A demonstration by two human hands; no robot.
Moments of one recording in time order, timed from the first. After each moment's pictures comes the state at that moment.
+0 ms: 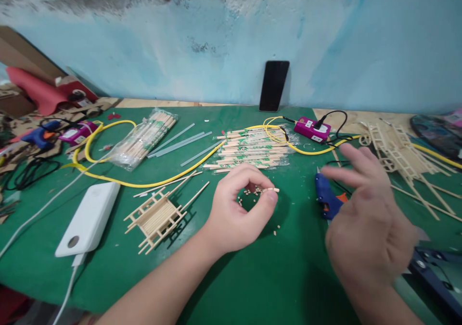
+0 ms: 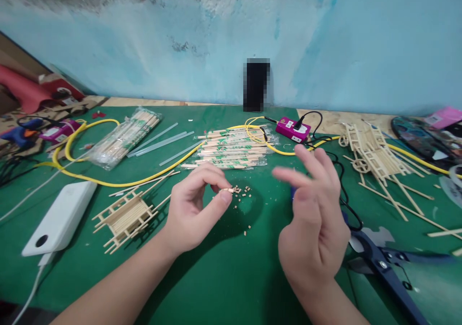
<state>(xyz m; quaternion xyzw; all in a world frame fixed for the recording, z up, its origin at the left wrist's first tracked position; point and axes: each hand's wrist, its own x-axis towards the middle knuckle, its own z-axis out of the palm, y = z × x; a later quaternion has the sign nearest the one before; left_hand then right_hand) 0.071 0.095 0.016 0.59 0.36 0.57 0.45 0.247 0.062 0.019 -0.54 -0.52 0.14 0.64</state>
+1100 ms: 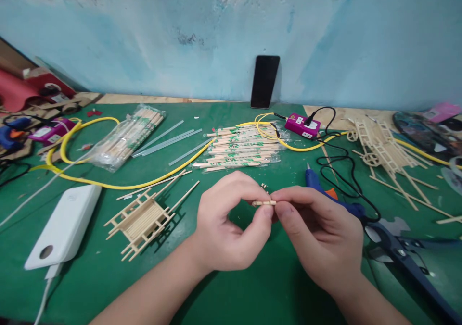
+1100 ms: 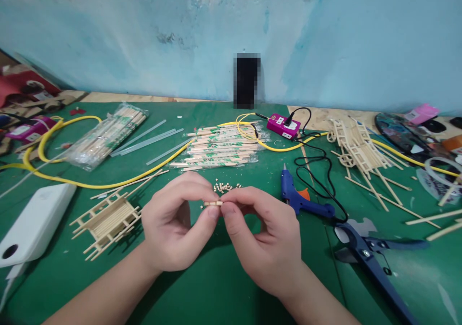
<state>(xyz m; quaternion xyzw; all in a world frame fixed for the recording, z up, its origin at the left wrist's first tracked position) 0.076 0.089 0.016 0.70 0.28 0.60 0.26 0.245 0.052 0.015 -0.45 -0.63 0.31 0.54</state>
